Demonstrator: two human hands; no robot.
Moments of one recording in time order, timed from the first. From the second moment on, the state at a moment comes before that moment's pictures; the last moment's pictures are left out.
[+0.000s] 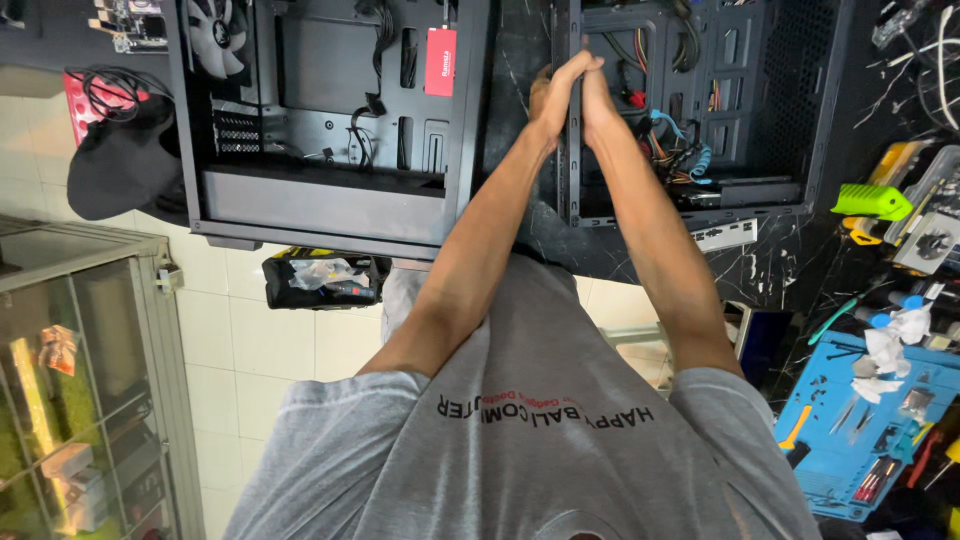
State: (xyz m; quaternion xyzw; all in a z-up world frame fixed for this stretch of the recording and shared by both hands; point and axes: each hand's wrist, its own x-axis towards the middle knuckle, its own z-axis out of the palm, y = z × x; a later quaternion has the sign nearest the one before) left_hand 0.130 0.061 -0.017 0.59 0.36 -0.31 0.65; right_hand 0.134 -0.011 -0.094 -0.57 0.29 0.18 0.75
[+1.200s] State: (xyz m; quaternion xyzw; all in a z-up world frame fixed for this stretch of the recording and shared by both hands) left_hand 0.134 0.055 -0.022 0.68 0.39 -0.27 0.56; right_hand 0.133 -0.009 -0.080 -0.49 0.41 0.16 0.75
